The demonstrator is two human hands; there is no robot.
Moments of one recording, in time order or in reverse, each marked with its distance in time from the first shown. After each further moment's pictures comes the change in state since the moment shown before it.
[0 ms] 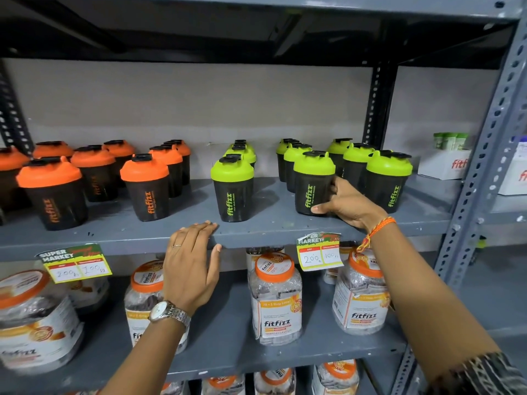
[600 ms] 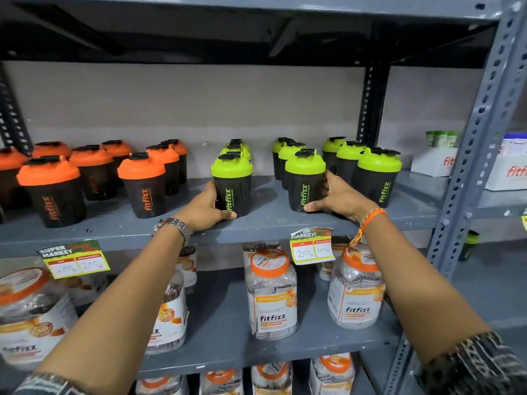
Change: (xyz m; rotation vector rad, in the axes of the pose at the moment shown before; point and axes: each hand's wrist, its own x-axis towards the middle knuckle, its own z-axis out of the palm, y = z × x) left_hand 0.122 0.004 0.000 -0.513 -0.671 -0.378; right_hand 0.001 -0.002 -0.009 -0.258 -0.055 -0.085
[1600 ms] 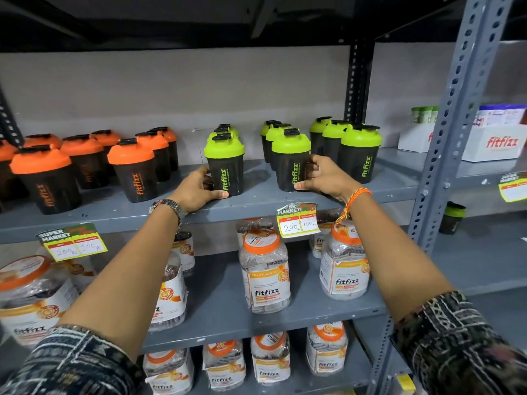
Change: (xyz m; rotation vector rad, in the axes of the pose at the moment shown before) left_hand -0.002 0.002 0.010 -0.136 0.044 0.064; right_hand -0.021 0.003 0.000 0.051 0.034 -0.006
